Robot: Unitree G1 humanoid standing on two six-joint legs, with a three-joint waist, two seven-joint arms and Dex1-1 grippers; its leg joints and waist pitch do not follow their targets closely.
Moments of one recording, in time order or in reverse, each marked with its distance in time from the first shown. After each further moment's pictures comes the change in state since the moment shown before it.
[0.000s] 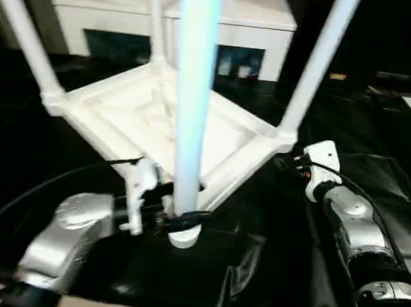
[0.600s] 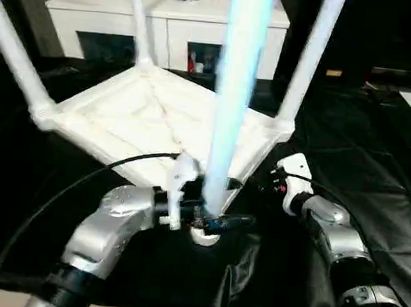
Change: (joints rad) left arm -0.098 -0.133 -0.127 0.058 0.039 0.071 0.028; right arm -0.017 0.091 0.044 0.014 0.020 0.014 0.141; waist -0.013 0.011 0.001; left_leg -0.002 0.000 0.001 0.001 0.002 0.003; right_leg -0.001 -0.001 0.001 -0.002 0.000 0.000
